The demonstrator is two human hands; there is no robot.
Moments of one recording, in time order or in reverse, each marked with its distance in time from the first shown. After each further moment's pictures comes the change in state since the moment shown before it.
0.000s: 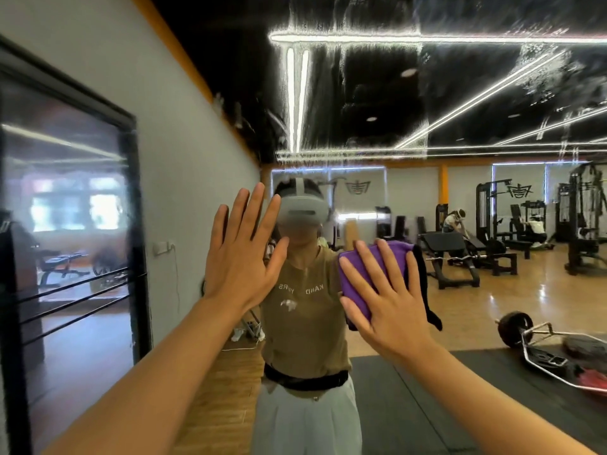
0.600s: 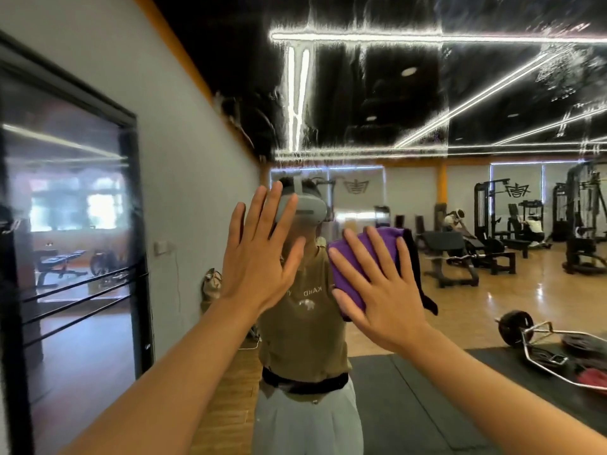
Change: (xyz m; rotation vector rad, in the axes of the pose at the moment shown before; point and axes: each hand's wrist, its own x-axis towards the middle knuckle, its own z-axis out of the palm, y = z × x) left_hand -0.003 -0.008 0.006 -0.074 0.072 0.056; right_hand 0.028 -0.029 -0.002 -0.005 0.003 -0.060
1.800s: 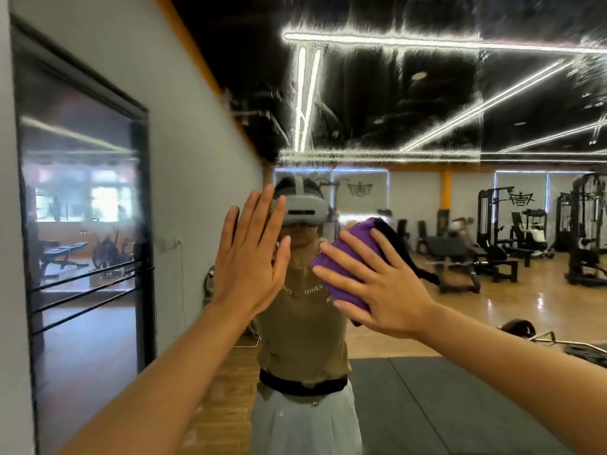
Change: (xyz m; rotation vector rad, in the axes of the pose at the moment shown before) left_hand -0.024 -0.040 -0.013 -0.044 0.029 -0.077; right_hand 0.037 -0.008 -0.003 -0.085 -0.043 -0.460
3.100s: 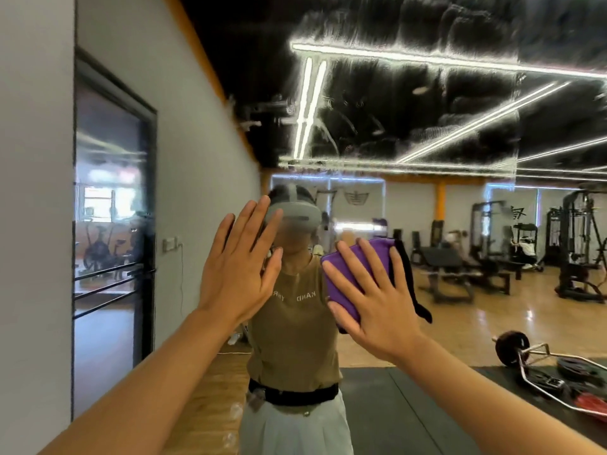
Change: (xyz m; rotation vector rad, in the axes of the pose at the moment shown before) left_hand -0.024 -0.077 -0.018 0.043 -0.008 0.065; right_hand 0.039 -0.077 0.004 0.056 0.047 0.330
